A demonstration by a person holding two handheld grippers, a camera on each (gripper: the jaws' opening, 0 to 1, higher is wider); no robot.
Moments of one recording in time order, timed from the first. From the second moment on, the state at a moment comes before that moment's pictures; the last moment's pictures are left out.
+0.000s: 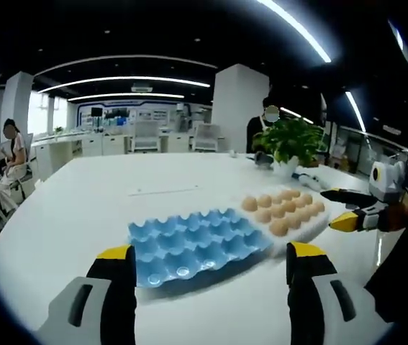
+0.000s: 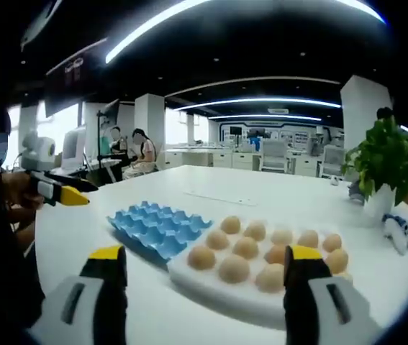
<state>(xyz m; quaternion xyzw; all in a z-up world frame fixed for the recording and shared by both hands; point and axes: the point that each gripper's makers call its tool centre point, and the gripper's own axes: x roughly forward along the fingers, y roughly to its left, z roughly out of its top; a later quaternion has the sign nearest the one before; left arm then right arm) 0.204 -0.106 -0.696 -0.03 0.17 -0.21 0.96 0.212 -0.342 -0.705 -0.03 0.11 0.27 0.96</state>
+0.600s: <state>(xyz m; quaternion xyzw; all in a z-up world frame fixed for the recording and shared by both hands) 0.205 -0.104 -0.696 -0.03 0.17 -0.22 0.96 0.210 -0.343 -0.709 -0.03 0.11 0.26 0.96</state>
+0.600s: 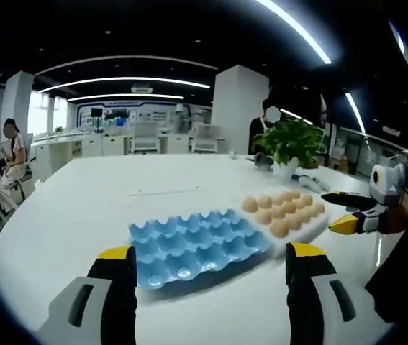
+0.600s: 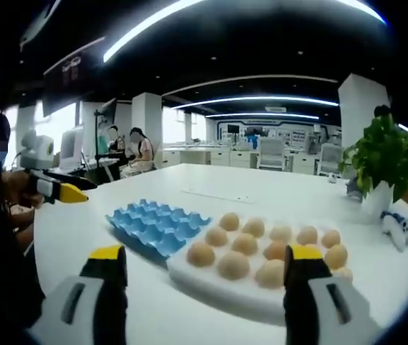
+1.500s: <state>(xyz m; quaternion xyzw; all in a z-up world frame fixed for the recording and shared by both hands) 0.203 -0.104 -0.696 -0.02 0.17 -0.22 0.96 0.208 -0.341 -0.714 -0.03 0.12 0.26 0.96</state>
